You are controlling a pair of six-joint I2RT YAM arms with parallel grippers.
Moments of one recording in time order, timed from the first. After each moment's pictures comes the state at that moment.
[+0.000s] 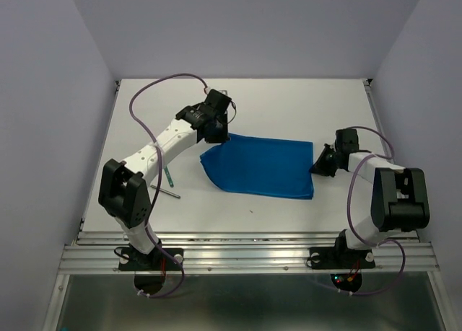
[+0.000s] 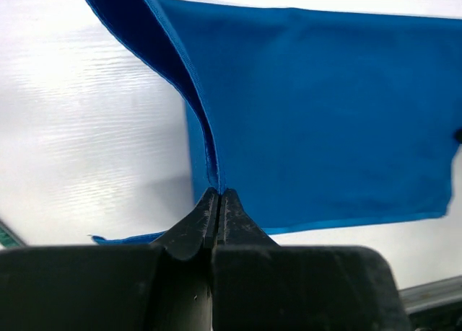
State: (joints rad) left arm -0.60 1.68 1.49 -0.76 -0.14 -0.52; right arm -0.04 1.55 0.75 -0.25 -0.24 0.53
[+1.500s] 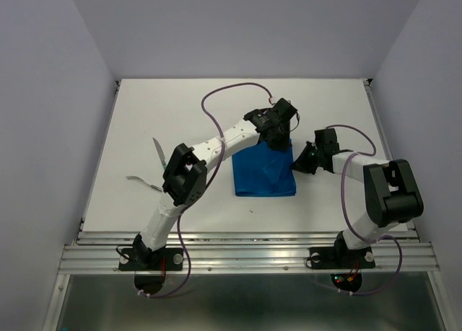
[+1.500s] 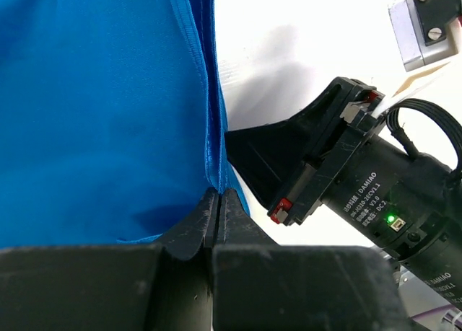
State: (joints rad) left arm -0.89 2.23 2.08 -0.77 0.00 -0.74; right arm 0.16 1.61 0.76 -0.09 -0.21 0.73
